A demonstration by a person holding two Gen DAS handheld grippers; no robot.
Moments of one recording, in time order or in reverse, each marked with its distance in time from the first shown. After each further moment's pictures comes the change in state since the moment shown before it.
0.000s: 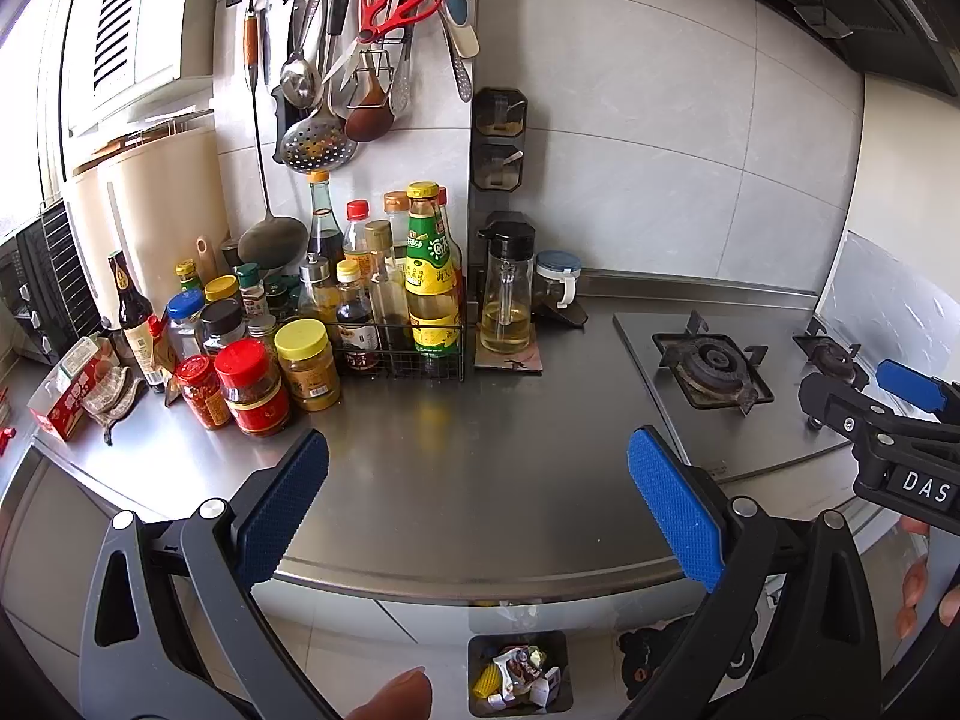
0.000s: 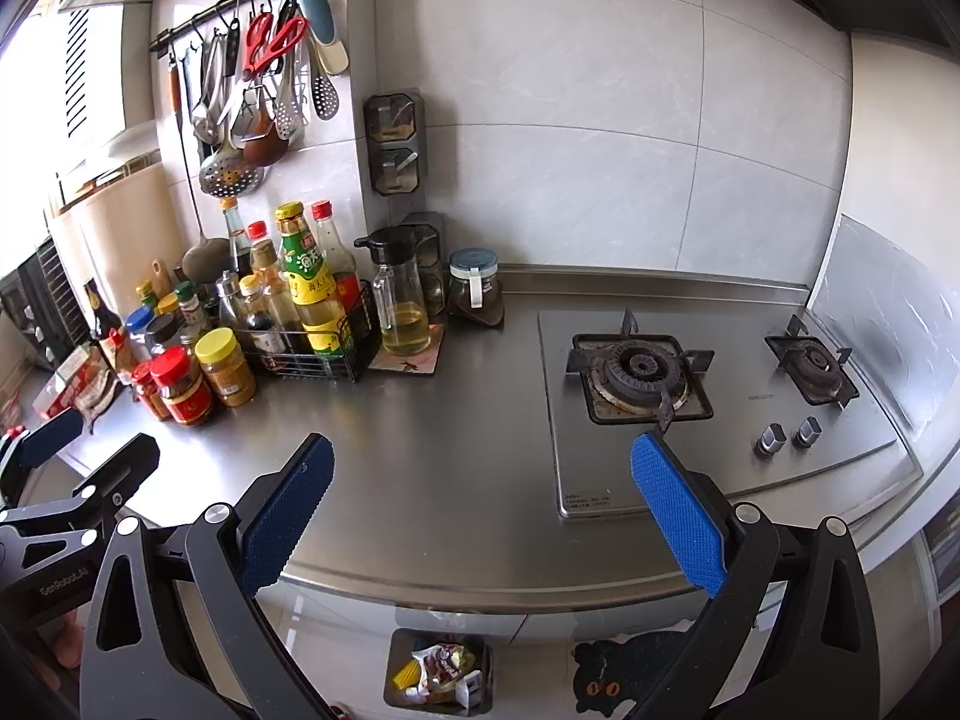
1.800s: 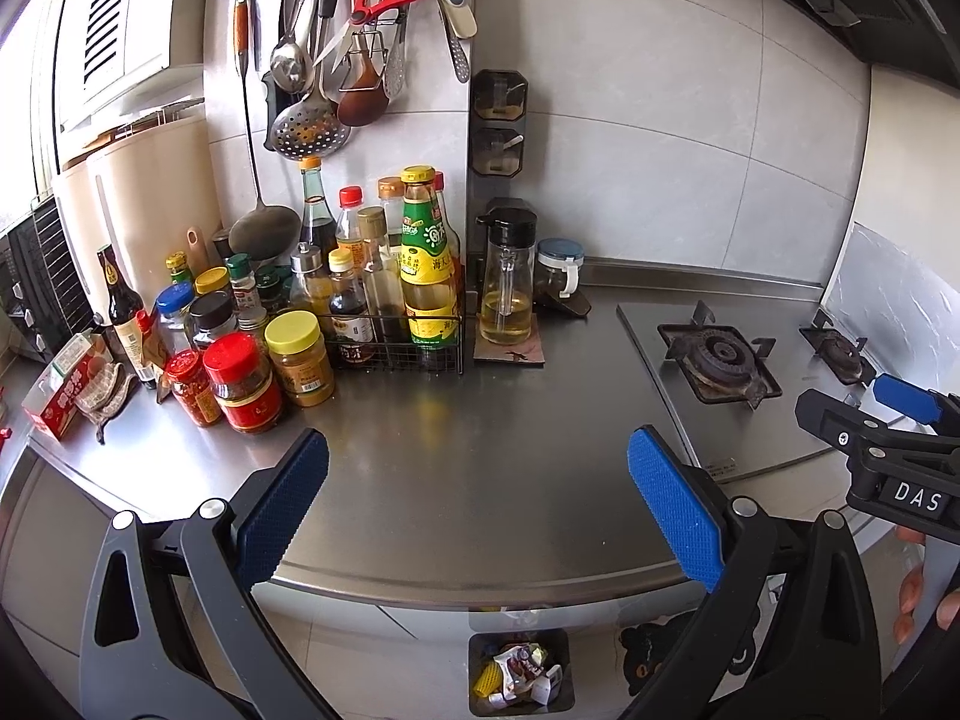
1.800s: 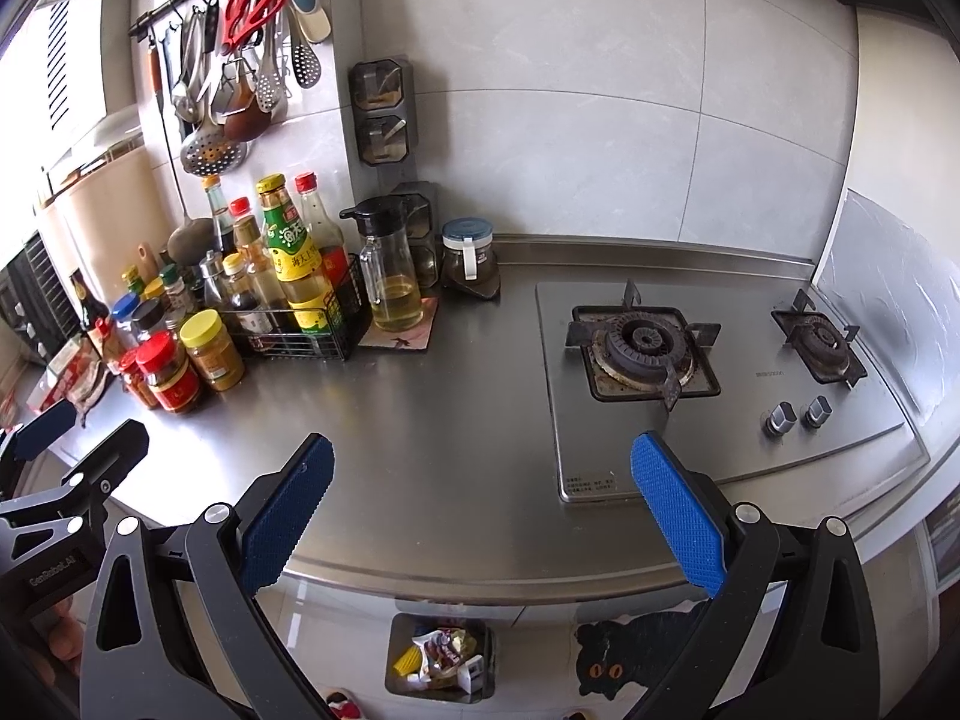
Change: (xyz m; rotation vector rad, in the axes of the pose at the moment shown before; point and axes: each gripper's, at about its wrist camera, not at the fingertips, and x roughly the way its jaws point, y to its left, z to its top) left arm 0.023 0.001 0.001 0.009 0.024 -0.008; right arm 0.028 -0.013 -0.004 0.024 0.065 -0.002
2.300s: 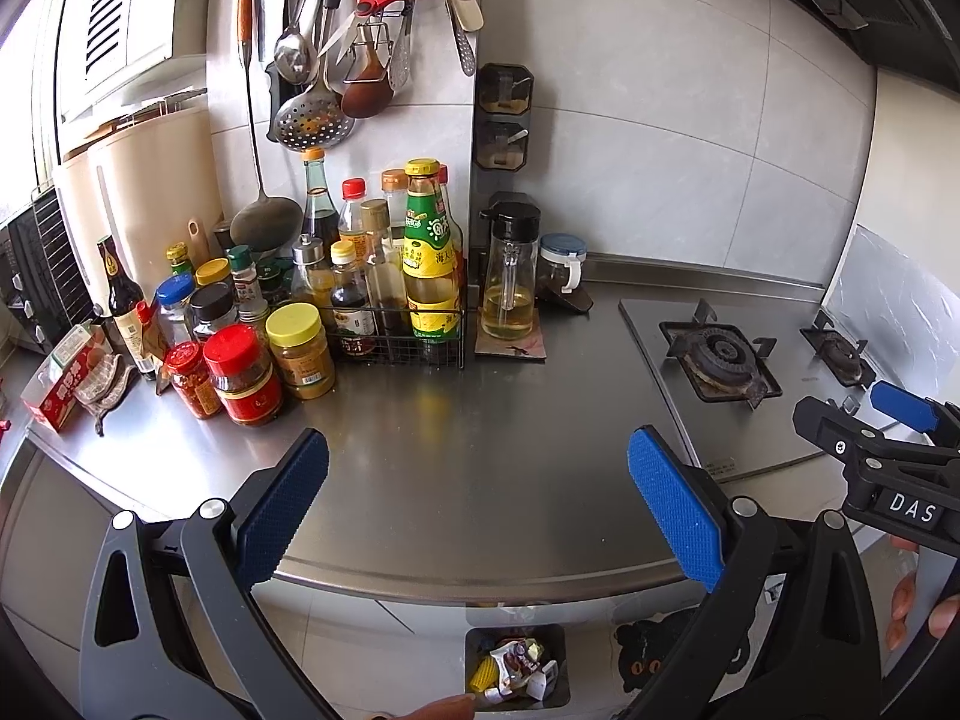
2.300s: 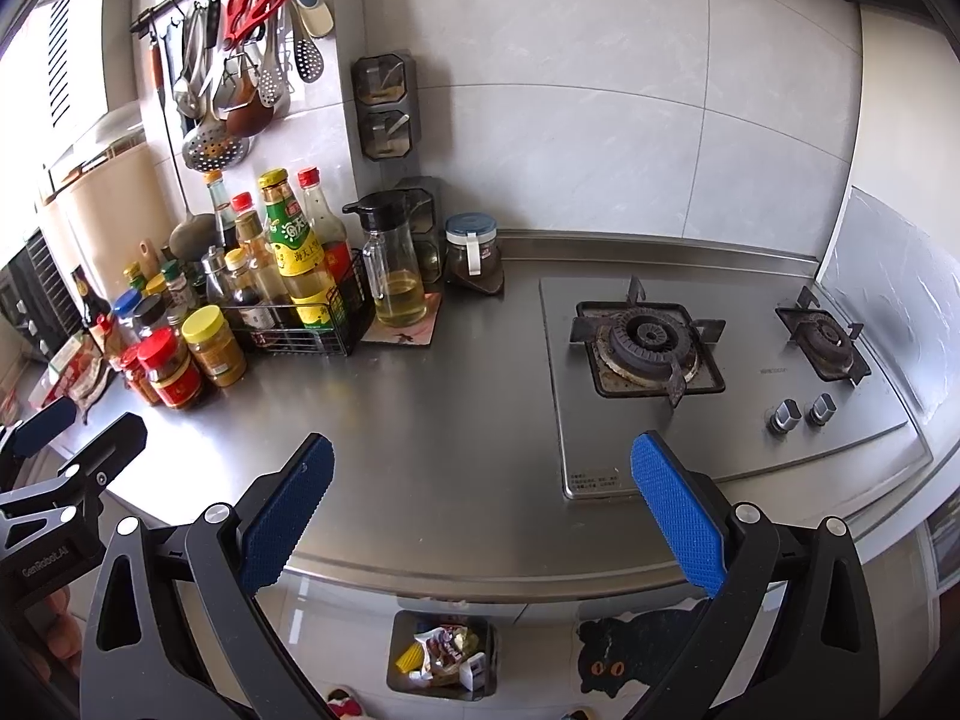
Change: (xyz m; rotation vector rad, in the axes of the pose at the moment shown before) left arm 0.002 0.003 0.001 -0.016 0.023 0.000; right arm 0.002 0.003 -0.001 -0.005 0.005 0.006
